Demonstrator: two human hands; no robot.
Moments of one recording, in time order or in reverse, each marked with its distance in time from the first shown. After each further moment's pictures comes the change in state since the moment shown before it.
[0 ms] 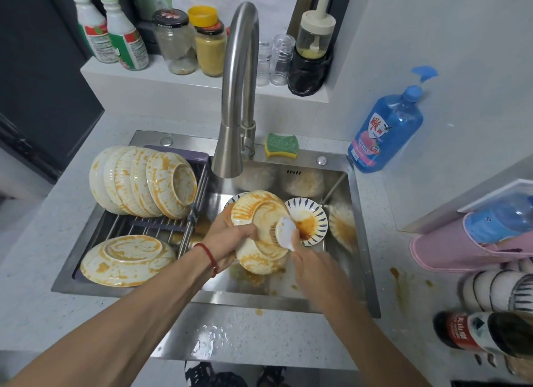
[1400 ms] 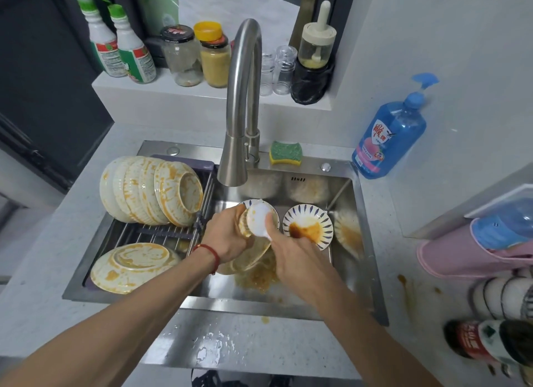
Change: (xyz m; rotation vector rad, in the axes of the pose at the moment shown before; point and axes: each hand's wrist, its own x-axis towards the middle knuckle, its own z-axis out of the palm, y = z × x) left_hand -0.006 0.034 -0.013 1.125 0.112 0.322; right_hand 0.012 -0.046 -0.021 0.042 0.069 -0.266
